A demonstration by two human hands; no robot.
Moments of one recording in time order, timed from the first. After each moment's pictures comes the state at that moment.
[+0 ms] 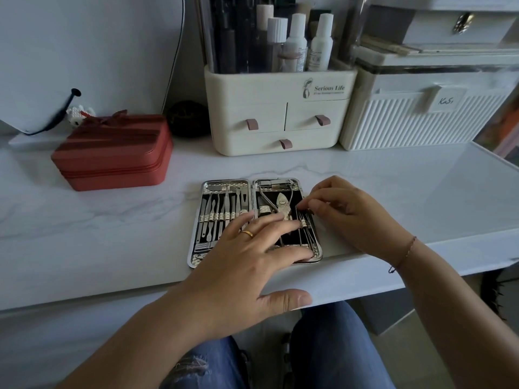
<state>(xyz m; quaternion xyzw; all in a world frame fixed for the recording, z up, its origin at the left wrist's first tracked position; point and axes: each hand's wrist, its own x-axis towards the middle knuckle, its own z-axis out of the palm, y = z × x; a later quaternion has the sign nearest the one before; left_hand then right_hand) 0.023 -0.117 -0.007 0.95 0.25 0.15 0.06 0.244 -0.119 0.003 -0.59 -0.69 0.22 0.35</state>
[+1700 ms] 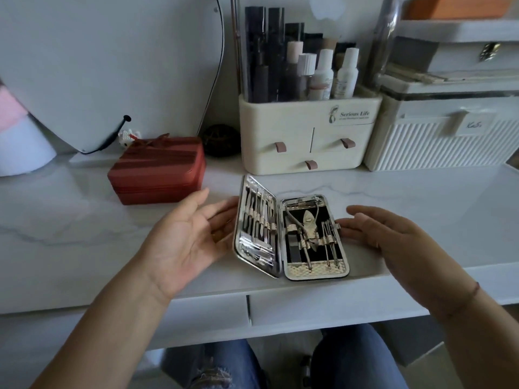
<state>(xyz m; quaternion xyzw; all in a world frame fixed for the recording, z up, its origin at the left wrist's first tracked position) -0.035 -0.076 0.034 0.36 0.35 0.39 0.77 0.228 -0.147 0.019 -0.57 -0.40 0.47 0.54</state>
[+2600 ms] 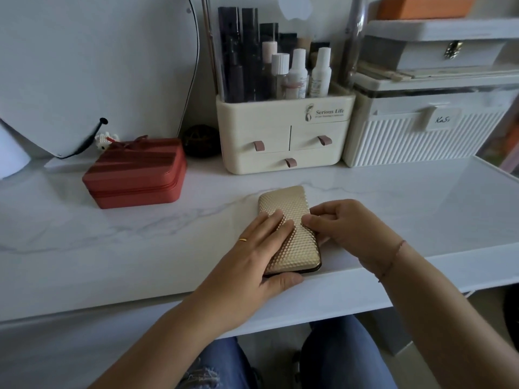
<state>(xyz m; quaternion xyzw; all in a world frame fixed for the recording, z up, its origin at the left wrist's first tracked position) 0.029 -0.109 -0.010 0.90 0.32 0.21 0.20 0.219 -0.123 0.026 -0.64 -0.51 0.39 0.42</state>
